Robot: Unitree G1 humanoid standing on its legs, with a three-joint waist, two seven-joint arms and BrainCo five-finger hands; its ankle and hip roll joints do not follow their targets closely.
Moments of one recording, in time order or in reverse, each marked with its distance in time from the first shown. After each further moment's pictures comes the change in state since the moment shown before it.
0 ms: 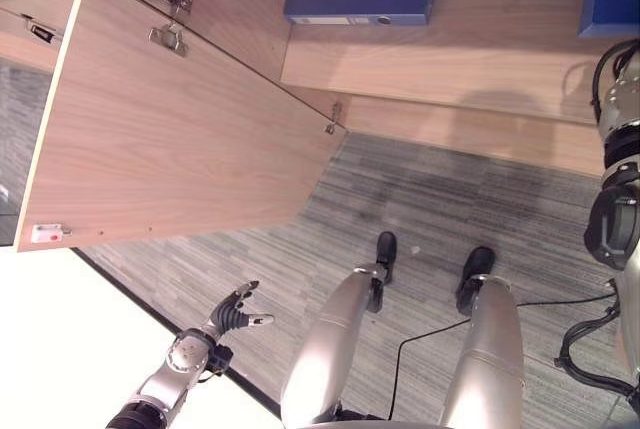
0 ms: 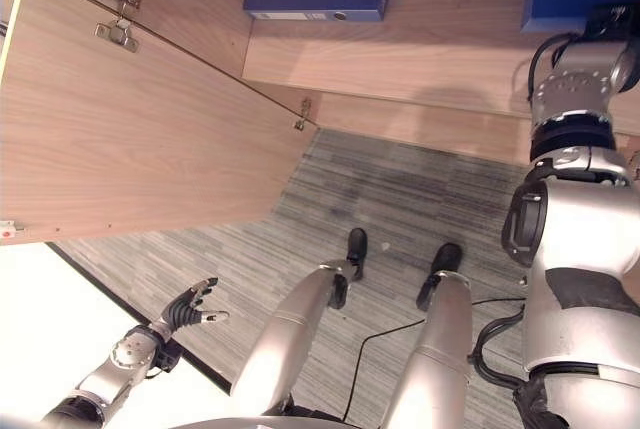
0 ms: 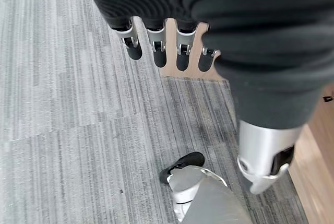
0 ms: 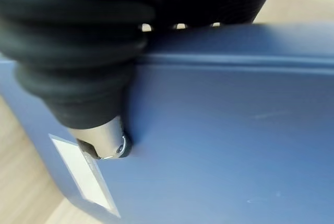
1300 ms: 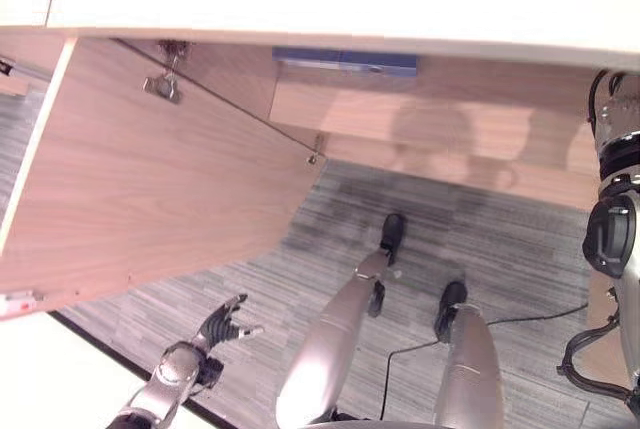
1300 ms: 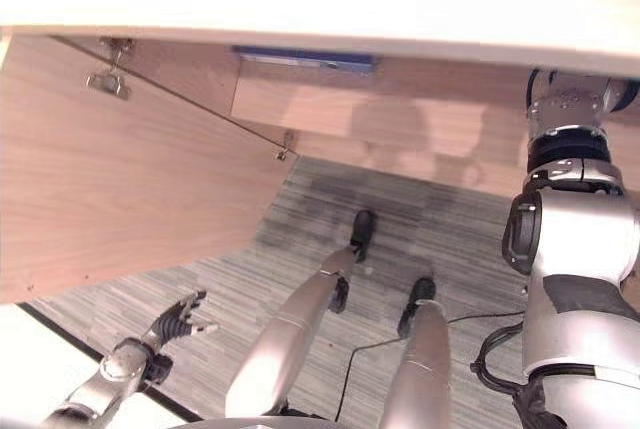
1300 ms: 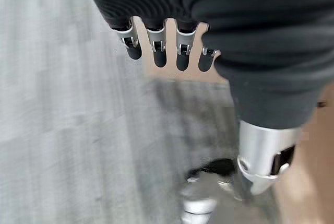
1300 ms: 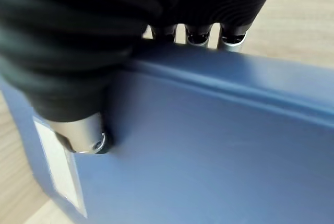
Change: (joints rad) left arm 0.013 0.018 0.010 0.003 -0.027 0.007 0.010; right arm 0.214 0.027 -0.051 0.011 -0.004 -0.020 -0.015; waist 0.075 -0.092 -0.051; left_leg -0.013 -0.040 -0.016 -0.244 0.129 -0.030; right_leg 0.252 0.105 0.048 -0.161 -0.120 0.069
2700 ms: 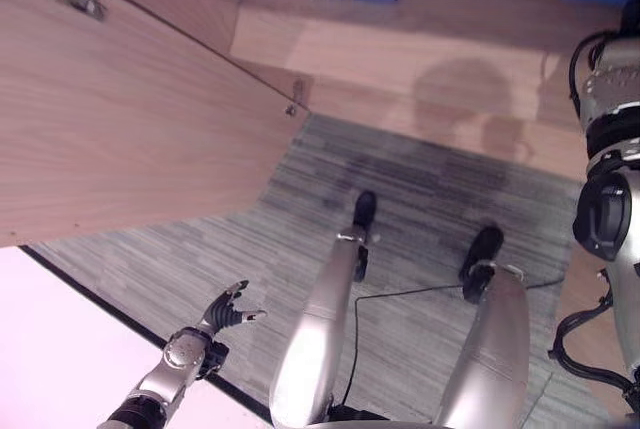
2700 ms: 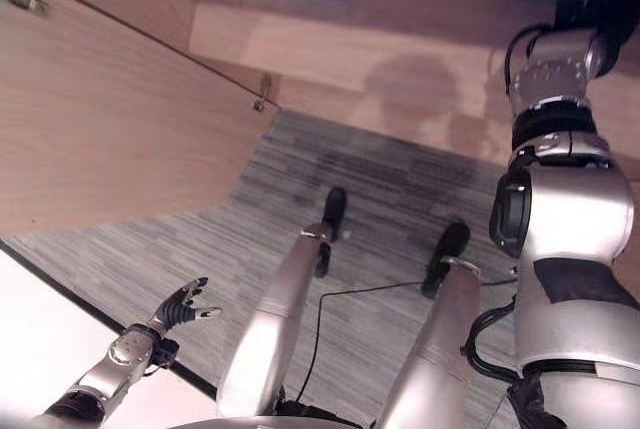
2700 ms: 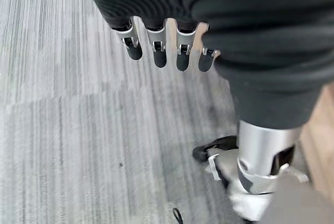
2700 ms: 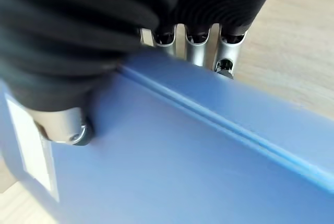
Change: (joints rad) left arm -0.070 -0.014 -0.017 0.079 -0.011 -0.001 0.042; right arm -0.261 0.027 0.105 0.039 -0.039 0.040 0.026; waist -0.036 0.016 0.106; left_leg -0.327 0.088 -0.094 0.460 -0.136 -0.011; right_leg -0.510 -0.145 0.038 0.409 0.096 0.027
